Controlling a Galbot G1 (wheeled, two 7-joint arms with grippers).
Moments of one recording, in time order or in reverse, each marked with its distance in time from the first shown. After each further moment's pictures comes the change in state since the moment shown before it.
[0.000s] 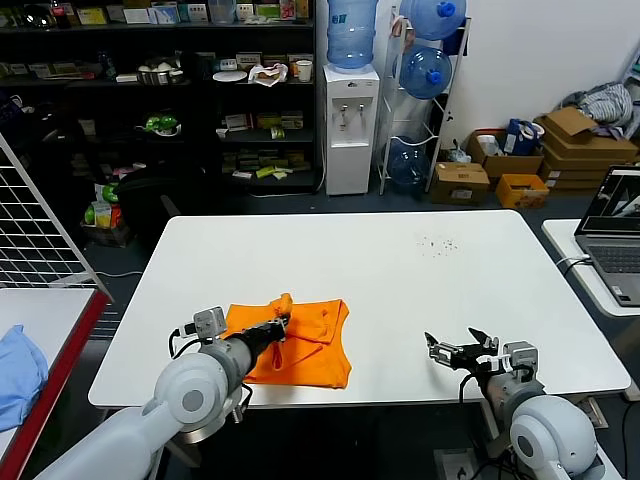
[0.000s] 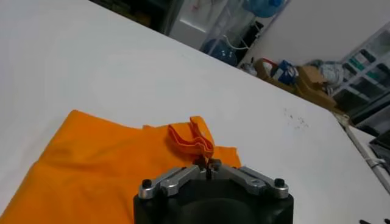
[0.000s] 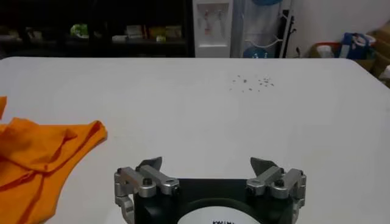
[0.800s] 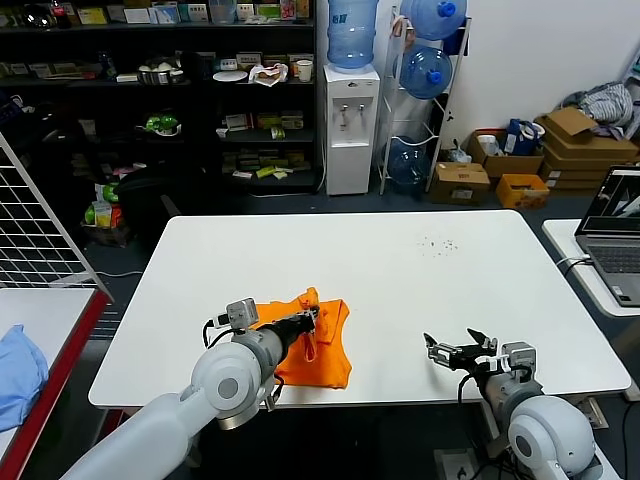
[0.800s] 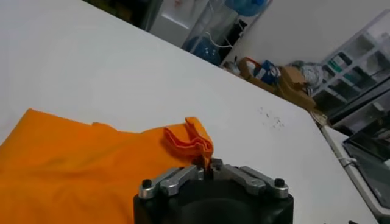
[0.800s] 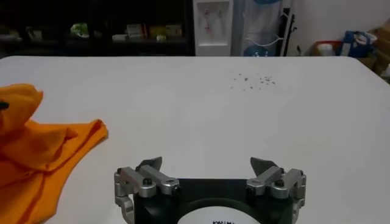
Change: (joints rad) left arm -0.075 -0.108 0.070 0.067 0.019 -0.006 0.001; right arm 0.003 0.001 -0.003 -0.006 0.000 -0.001 0.000
